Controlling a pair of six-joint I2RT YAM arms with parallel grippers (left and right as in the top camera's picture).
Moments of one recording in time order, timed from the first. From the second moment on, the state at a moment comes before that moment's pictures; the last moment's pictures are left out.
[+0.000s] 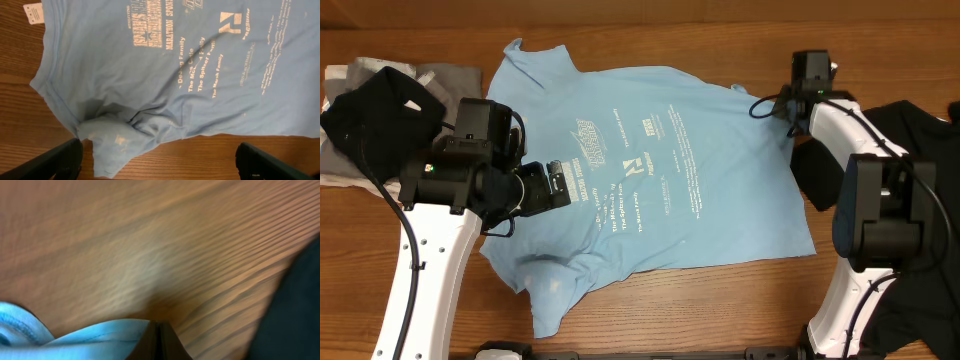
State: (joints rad) left arm -0.11 1.33 1.36 -1.33 0.15 -0.41; right arm -0.02 2.12 1.49 -0.40 0.27 0.38
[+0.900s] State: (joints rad) left arm -0.11 1.33 1.36 -1.27 0.15 -0.41; right arm 0.01 2.12 1.65 -0.43 -0.08 0.32
